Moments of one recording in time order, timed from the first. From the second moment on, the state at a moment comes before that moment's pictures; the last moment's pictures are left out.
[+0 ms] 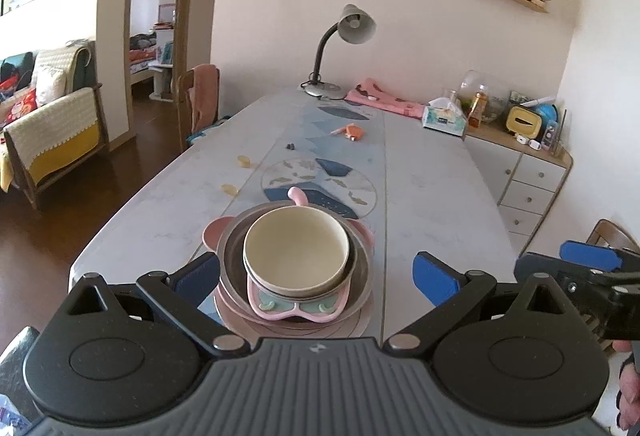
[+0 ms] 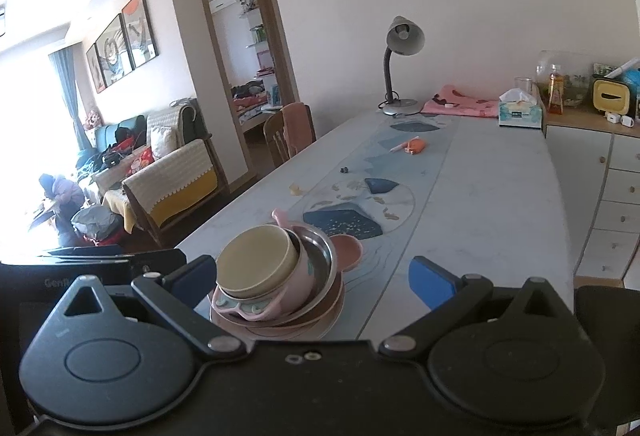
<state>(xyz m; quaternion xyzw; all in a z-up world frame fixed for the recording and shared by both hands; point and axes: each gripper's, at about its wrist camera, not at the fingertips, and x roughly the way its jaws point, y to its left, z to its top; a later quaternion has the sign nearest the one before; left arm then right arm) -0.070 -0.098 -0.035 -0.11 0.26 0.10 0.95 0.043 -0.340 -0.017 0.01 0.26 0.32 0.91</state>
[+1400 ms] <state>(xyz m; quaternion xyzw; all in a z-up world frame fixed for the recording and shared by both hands) -0.065 -0.119 -0.035 -0.07 0.28 0.10 0.95 0.036 -0.342 -0.021 0.02 0.26 0.29 0.92</state>
